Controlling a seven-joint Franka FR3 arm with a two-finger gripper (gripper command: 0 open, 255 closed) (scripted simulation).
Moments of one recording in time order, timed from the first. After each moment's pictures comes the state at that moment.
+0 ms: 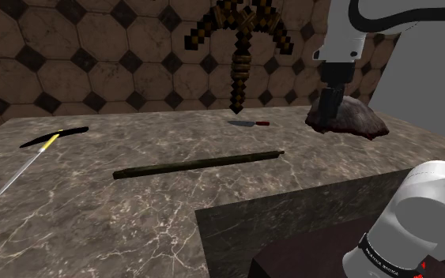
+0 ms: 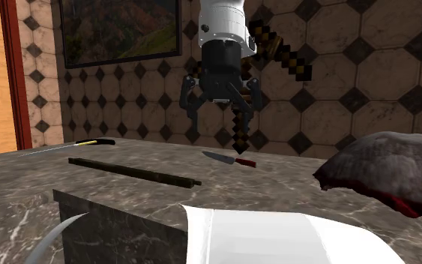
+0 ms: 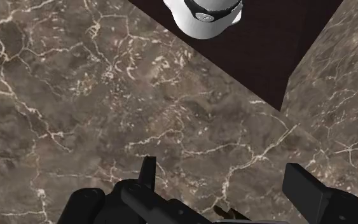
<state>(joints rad) 0.01 -0.80 0.01 -2.39 0.01 1.45 -0.17</state>
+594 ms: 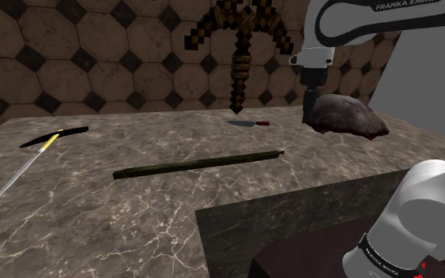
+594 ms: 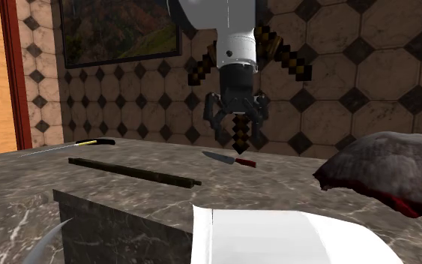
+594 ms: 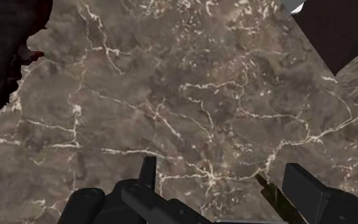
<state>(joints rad) 0.06 -0.57 -0.09 -2.32 -0.08 1.62 -0.46</state>
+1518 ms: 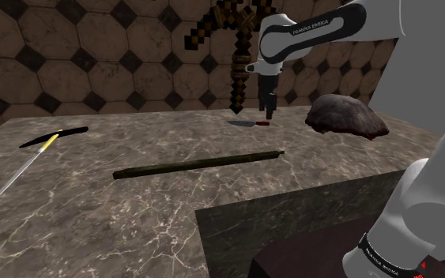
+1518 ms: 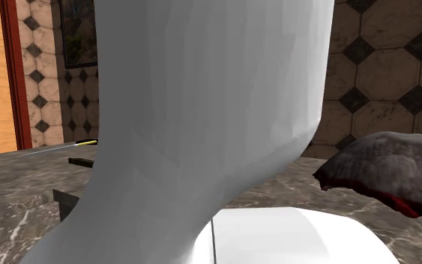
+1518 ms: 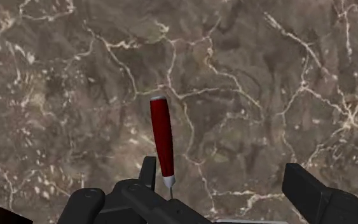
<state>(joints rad) 0.15 -0.08 -0.18 -2.00 -0.09 1.86 -1.01</state>
